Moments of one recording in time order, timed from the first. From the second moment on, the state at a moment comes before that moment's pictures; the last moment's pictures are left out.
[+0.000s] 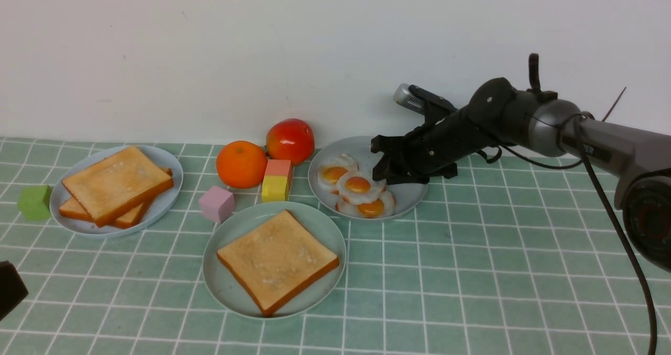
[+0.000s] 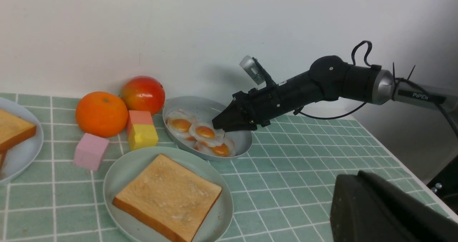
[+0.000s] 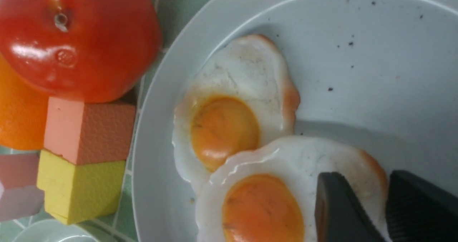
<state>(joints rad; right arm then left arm) 0.25 2.43 -1.97 0.74 0.68 -0.23 -0.68 0.22 -0.49 0.26 0.44 -0.63</state>
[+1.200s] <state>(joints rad) 0.27 2.34 -1.97 0.51 0.83 -0.27 -0.68 0.22 -0.49 0.29 0.45 -0.63</state>
